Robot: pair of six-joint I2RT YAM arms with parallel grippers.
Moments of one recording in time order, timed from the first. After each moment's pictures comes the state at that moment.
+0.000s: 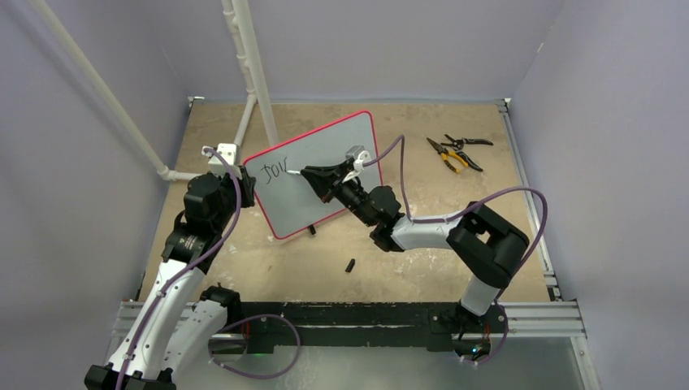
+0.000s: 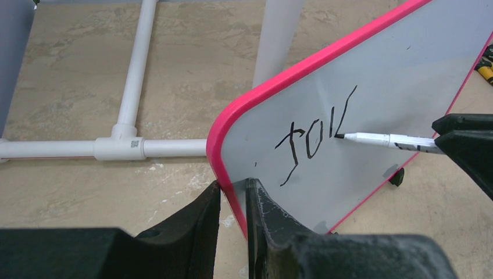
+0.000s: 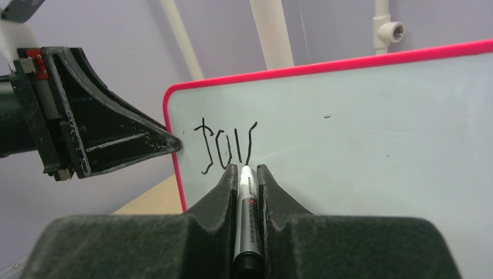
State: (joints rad) left arm -0.24 0.71 0.72 -0.29 -0.09 -0.13; right arm 0.92 1.72 0.82 1.23 0.07 0.31
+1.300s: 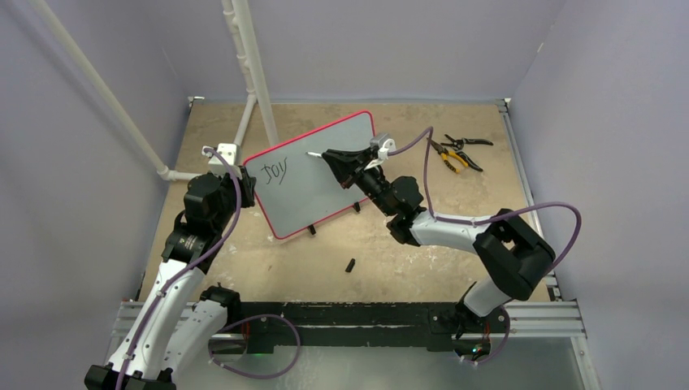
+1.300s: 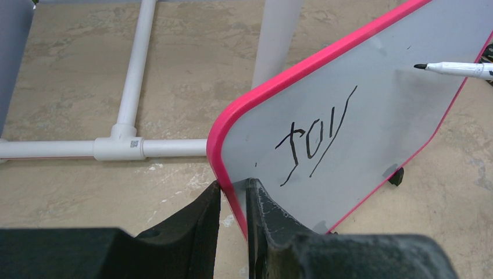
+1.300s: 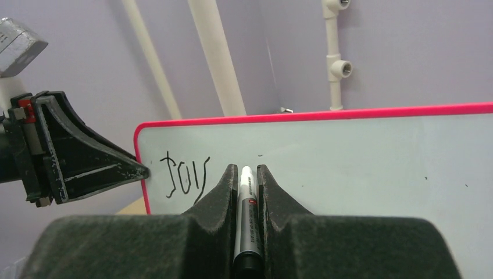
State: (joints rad) left arm -0.24 0.71 0.72 -0.29 -0.08 -0.13; right arm 0.82 1.57 0.76 1.18 0.02 0.28
